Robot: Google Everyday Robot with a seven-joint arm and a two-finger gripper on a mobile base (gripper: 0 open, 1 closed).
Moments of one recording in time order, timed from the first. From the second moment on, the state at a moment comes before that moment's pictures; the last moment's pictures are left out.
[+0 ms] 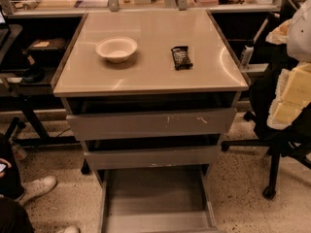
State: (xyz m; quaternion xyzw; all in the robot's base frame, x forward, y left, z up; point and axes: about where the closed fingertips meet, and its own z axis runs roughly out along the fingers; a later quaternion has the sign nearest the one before) arm 0.439 -0.216 0.980 -0.60 0.78 -0.04 0.17
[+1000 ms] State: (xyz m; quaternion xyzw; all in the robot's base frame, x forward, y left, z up) arm 0.485 -0.209 0.970 -0.57 0.81 -0.03 0.15
